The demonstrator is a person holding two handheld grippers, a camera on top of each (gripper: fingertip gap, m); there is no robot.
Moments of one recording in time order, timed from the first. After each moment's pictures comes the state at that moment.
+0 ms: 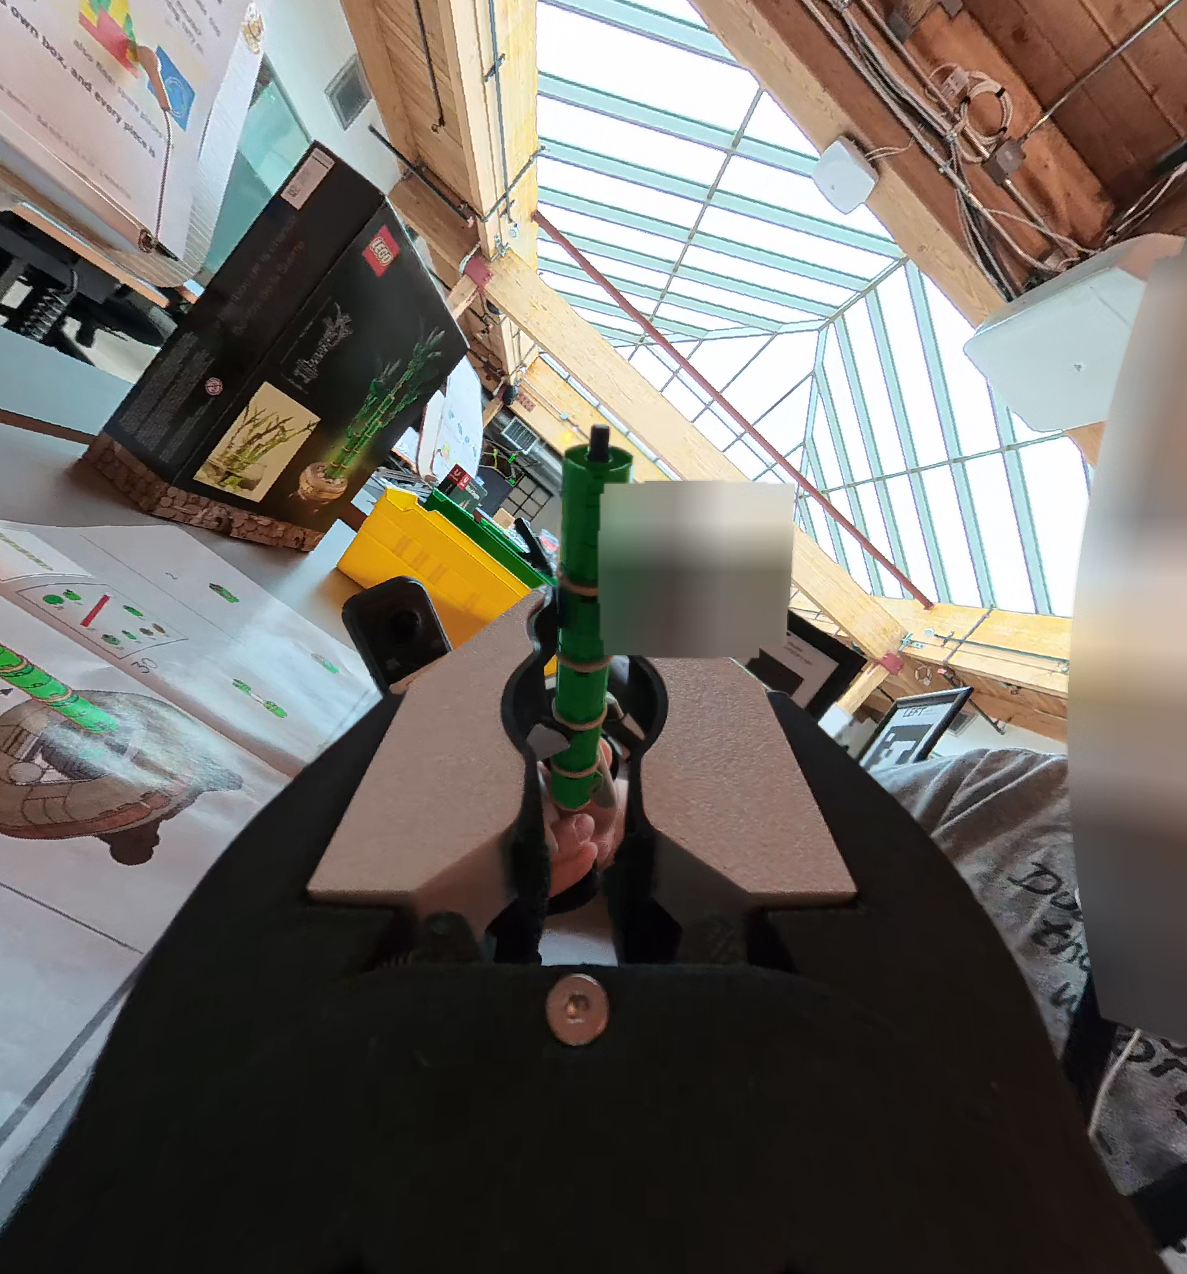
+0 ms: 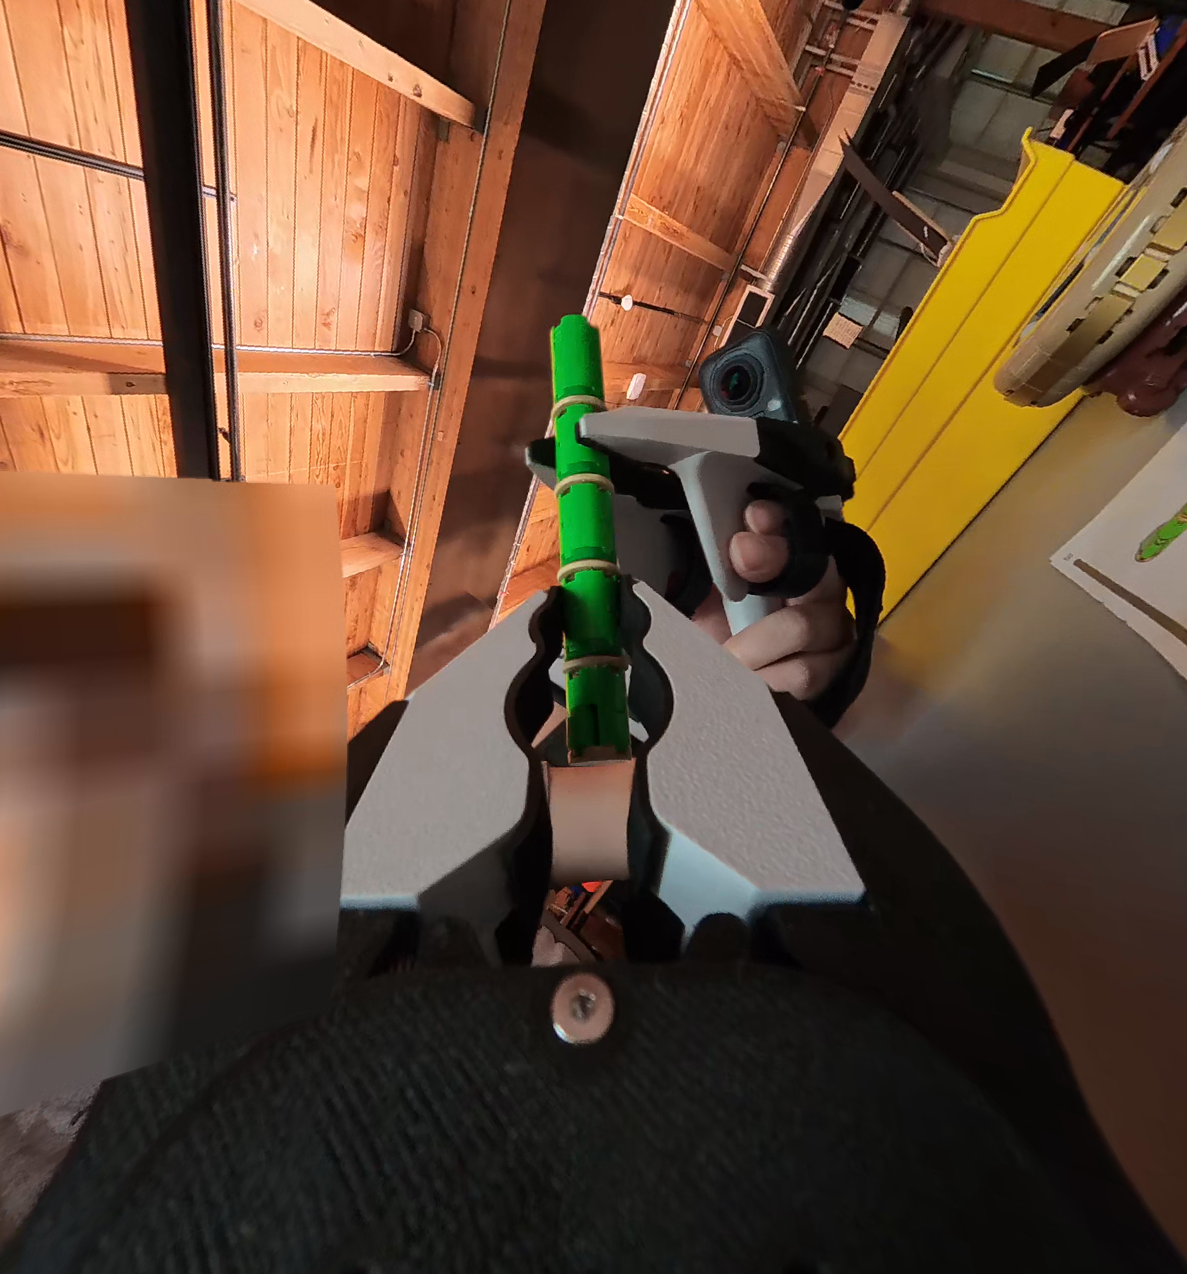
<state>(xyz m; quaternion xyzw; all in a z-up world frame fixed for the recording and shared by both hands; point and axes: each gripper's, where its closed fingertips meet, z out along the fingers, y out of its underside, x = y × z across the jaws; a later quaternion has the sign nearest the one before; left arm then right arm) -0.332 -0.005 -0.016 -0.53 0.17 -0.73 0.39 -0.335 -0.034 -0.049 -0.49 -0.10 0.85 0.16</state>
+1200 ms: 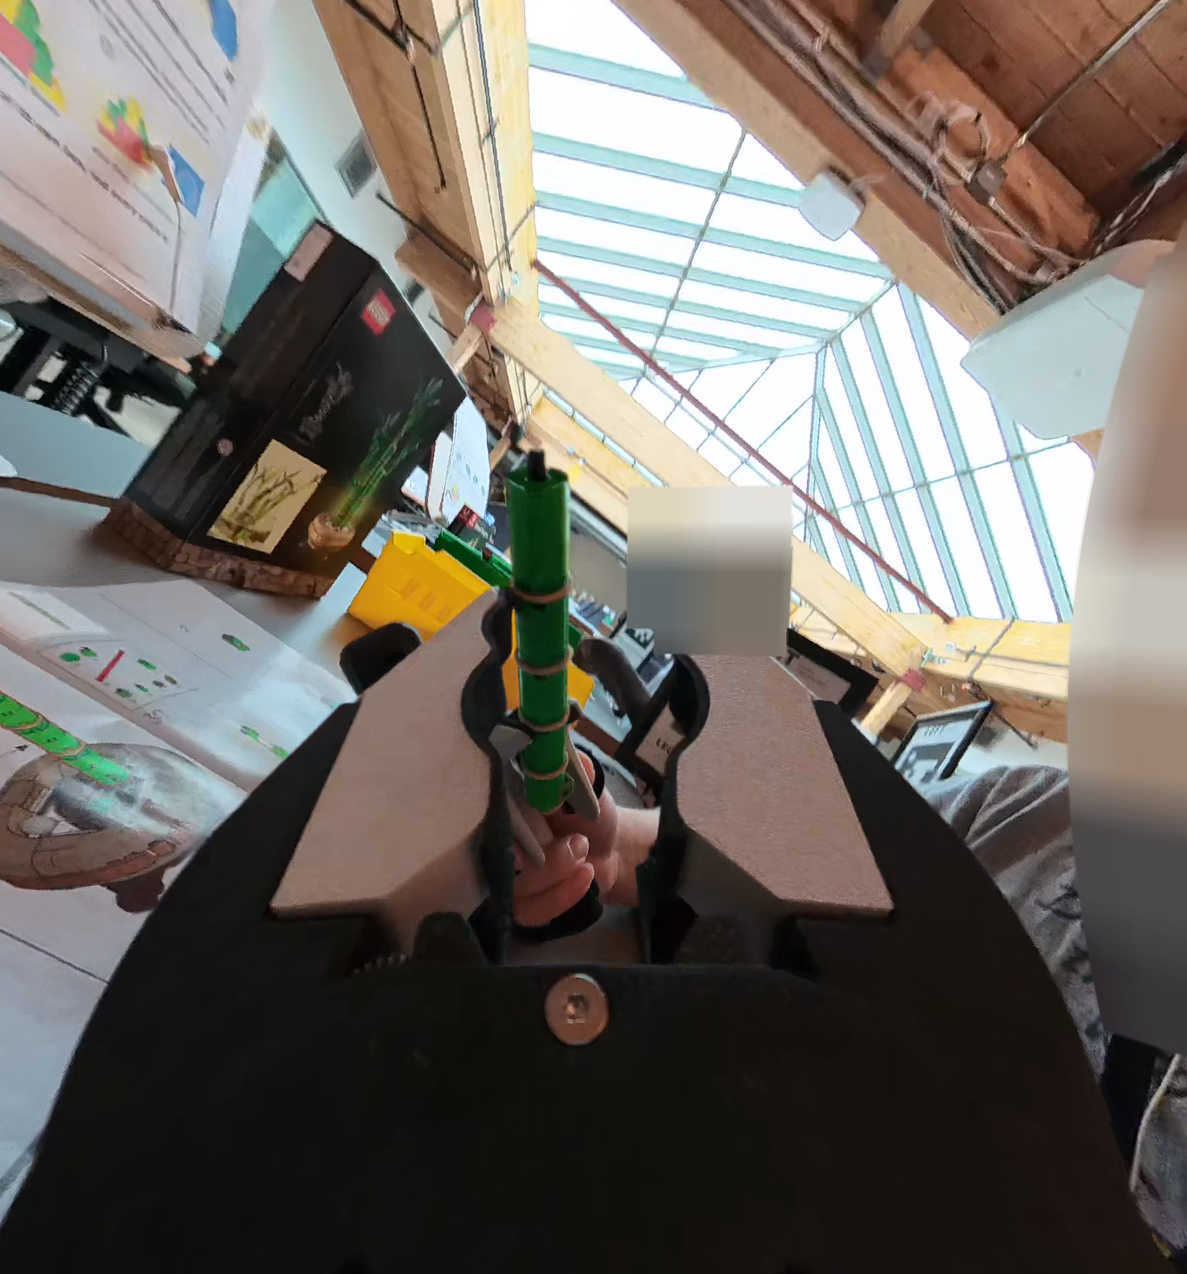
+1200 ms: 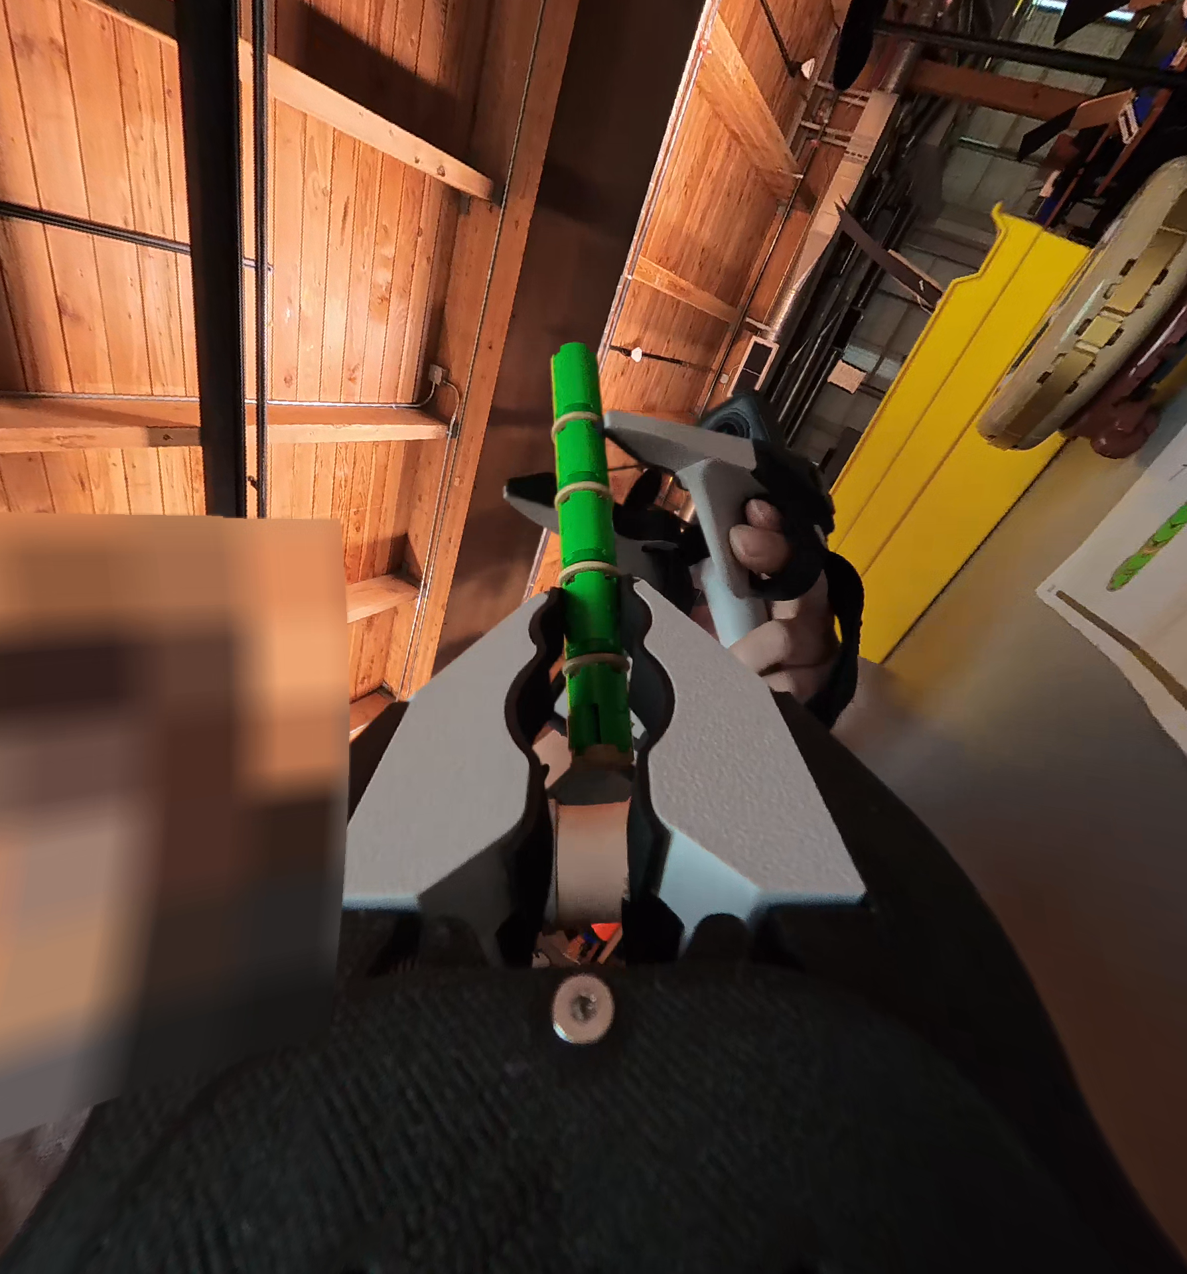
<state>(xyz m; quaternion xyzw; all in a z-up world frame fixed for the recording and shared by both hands) -0.338 -0.003 -0.004 -0.51 0.16 -0.73 0.42 -0.323 -0.021 -0.047 -0.48 -0.07 0.86 0.17</state>
